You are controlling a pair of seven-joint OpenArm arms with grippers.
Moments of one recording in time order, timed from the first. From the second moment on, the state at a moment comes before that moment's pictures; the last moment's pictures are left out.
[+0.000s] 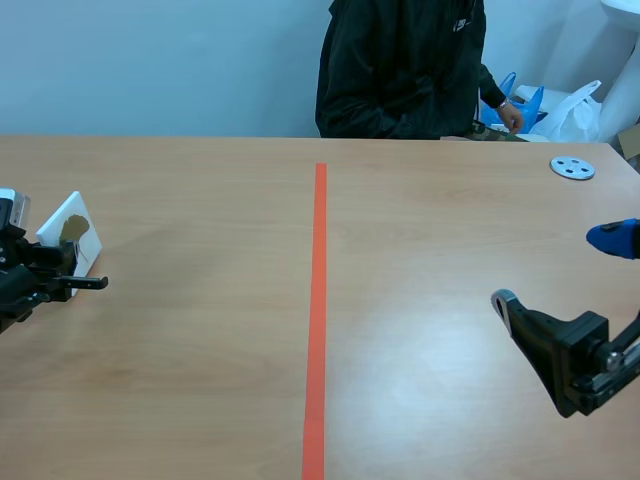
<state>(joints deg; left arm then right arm) -14.4 -24.6 7.8 36.5 -17.0 -11.3 -22.6 -41.0 31.9 12.5 112.8 15.1 24.0 1.7</state>
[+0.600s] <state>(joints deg) -13.8 -30.6 8.0 38.4 -19.9 -12.8 -25.3 -41.0 31.9 12.5 112.8 15.1 24.0 1.6</state>
